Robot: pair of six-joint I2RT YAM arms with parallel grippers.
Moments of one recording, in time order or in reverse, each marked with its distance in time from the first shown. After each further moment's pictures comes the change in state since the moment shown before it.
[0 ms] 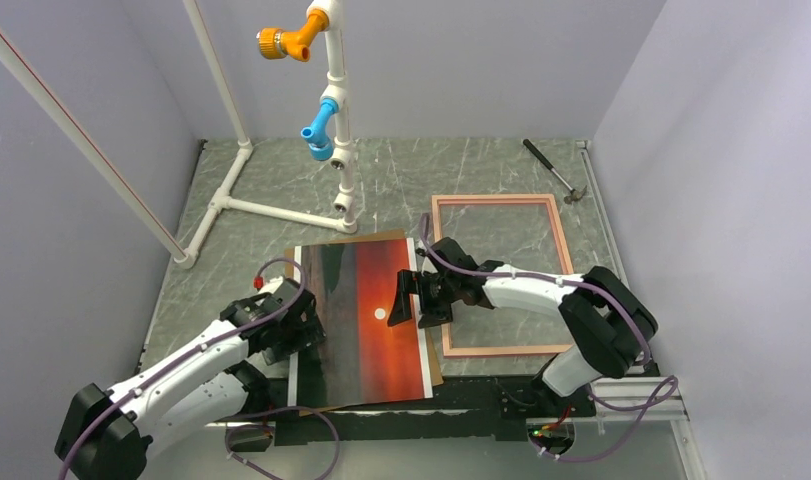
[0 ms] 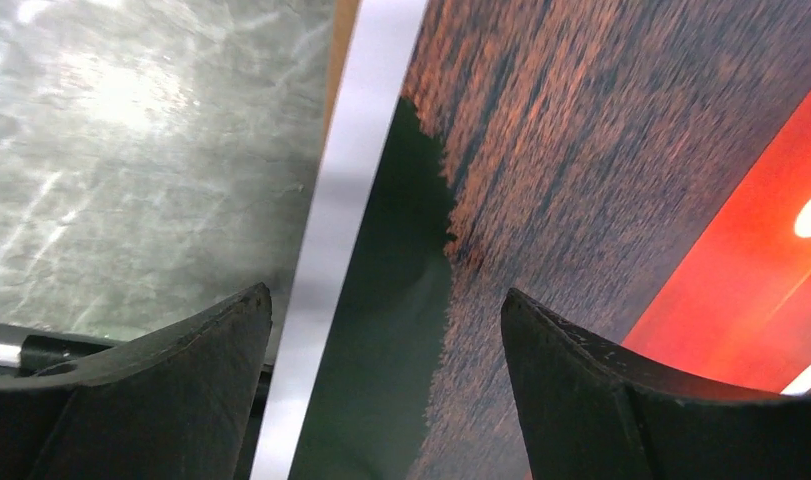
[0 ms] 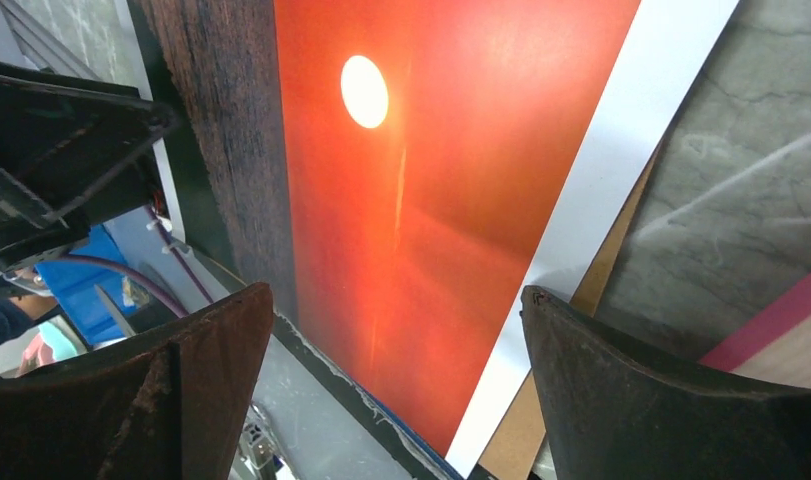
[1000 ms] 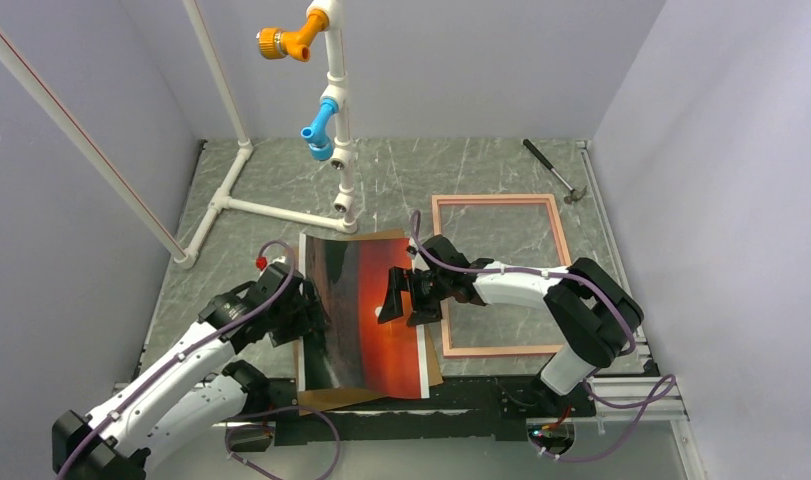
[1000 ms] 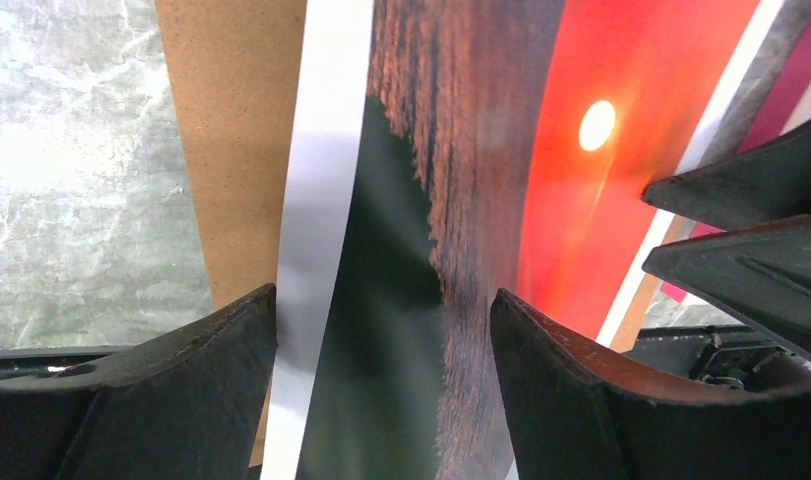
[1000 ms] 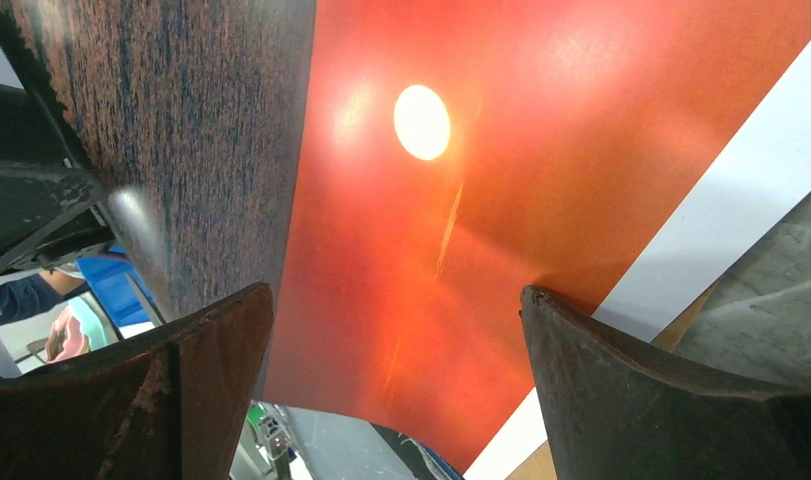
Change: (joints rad) left arm 0.048 -0.064 0.133 0.003 0.145 0.133; right arm 0.015 0.085 0.039 0.090 -0.056 0.030
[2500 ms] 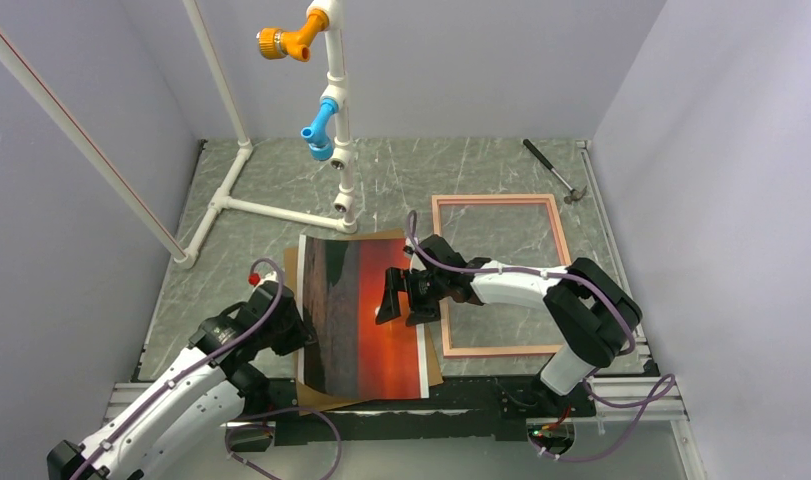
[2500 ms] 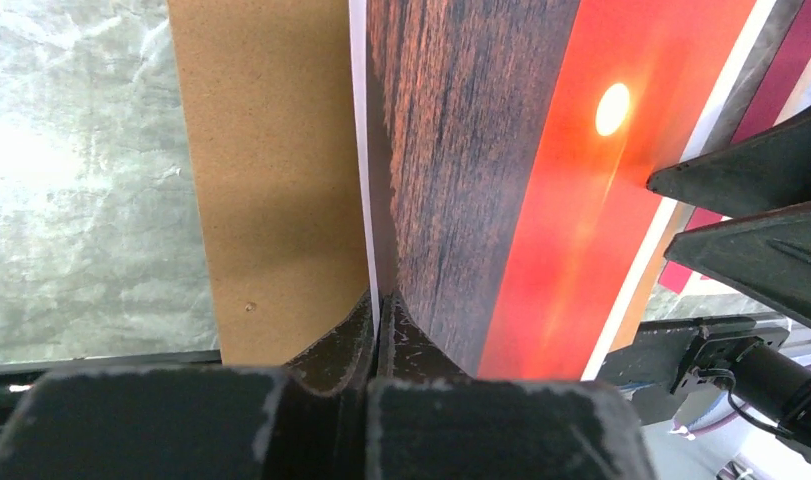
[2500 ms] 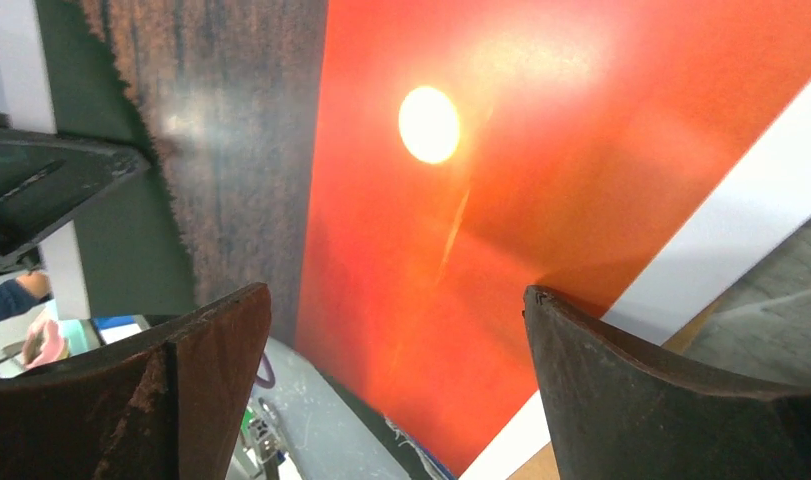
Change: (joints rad) left arm 0.000 -0.204 -0.156 0.041 0.029 -0.050; right arm 0.014 0.006 0.021 -0.013 0.013 -0.007
